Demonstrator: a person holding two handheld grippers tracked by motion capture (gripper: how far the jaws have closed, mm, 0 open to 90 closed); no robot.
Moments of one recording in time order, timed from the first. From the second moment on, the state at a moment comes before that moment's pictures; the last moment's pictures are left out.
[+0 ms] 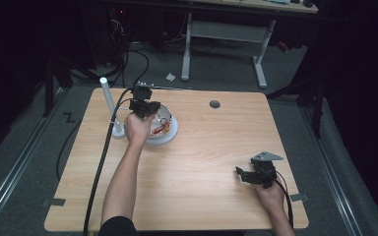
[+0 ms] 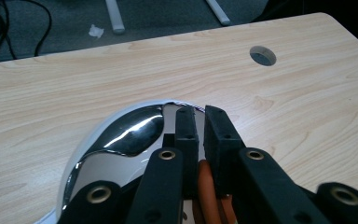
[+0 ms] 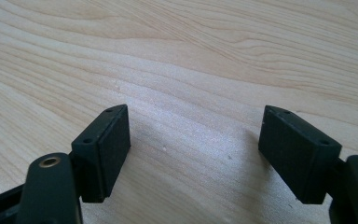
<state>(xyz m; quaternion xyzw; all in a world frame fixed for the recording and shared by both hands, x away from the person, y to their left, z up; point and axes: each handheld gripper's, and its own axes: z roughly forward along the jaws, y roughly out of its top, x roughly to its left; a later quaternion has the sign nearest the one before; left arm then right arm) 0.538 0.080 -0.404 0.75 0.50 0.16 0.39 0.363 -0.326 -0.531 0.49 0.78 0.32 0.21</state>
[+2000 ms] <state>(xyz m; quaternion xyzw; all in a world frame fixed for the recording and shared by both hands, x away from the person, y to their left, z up) 0.498 0.109 -0.415 0.76 0.50 0.17 0.38 0.363 -0.326 -0.531 0.49 0.78 0.32 0.21</state>
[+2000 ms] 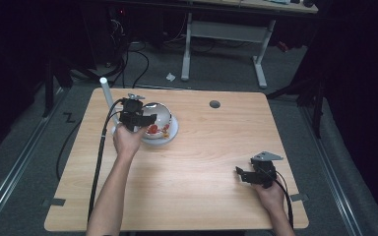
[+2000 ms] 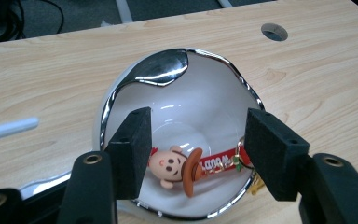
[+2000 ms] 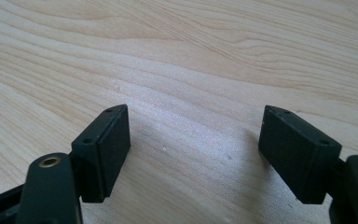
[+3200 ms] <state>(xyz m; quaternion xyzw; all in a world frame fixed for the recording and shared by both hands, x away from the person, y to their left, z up) 0.436 0.145 -0.401 0.74 0.50 0.19 0.41 0.363 -0.326 -0.531 0.49 0.78 0.32 0.21</state>
